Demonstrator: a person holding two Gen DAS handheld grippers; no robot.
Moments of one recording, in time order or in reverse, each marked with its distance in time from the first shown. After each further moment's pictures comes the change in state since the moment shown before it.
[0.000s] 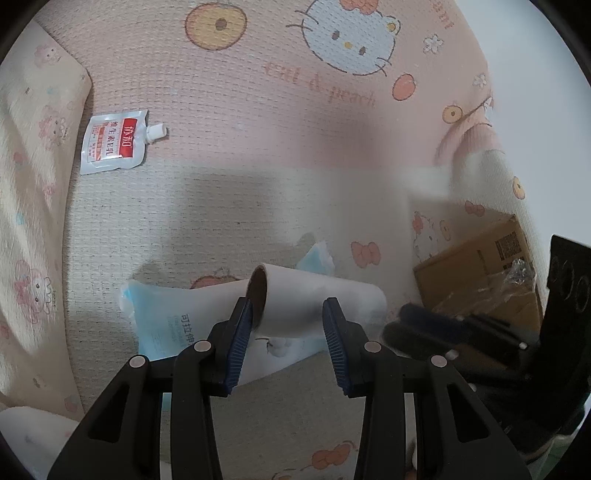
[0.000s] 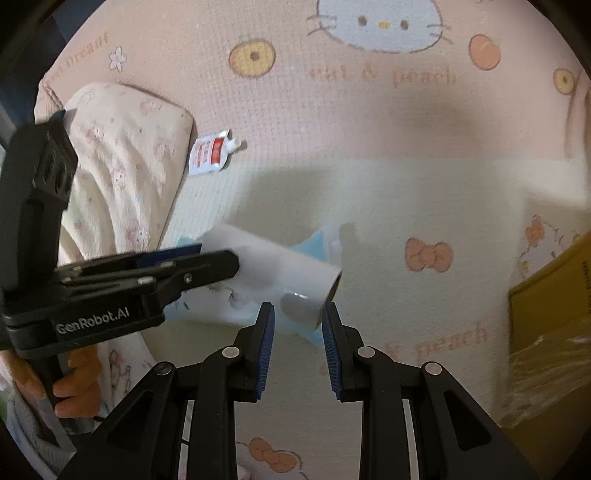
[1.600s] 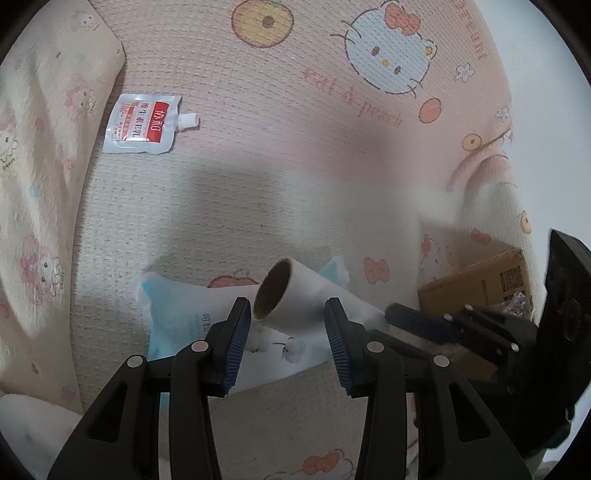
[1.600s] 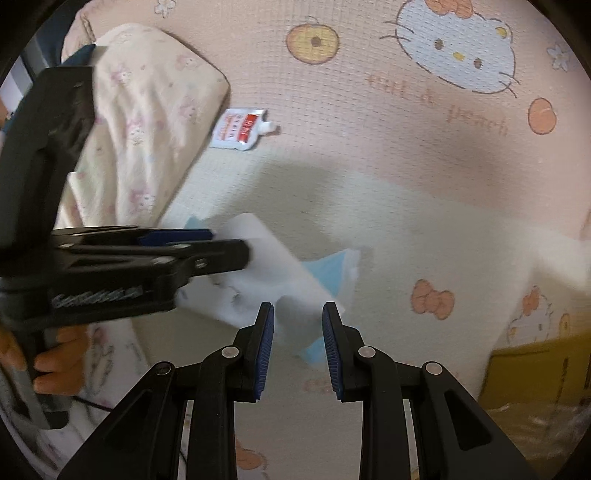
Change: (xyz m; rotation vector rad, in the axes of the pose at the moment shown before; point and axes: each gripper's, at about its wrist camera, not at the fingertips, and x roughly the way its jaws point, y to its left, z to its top) left arm -0.004 0.023 0.005 -0.120 -0.009 -0.003; right arm 0.024 0.030 0.024 -0.272 0.103 -0.053
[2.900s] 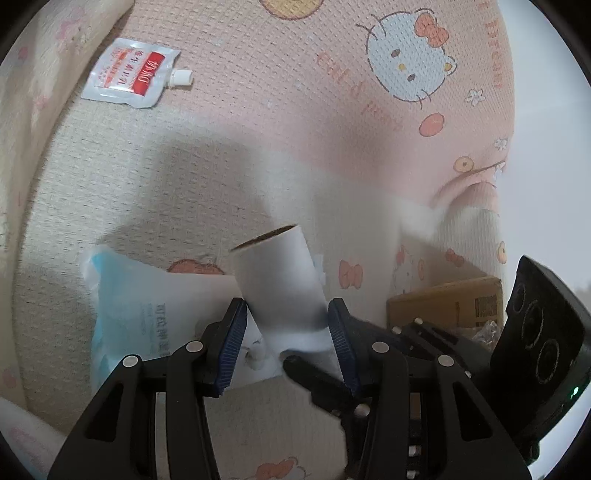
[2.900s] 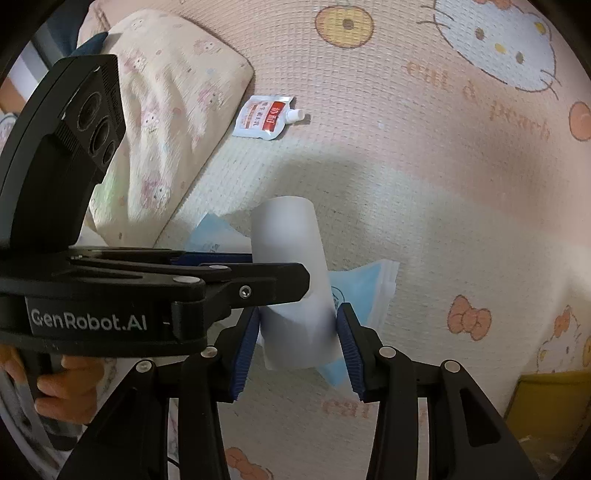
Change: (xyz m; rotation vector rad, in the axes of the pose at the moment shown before) left arm 0.036 0.012 0.001 -0.161 0.048 -0.173; right arm 0.024 0.012 0.009 -0.004 0.011 0.116
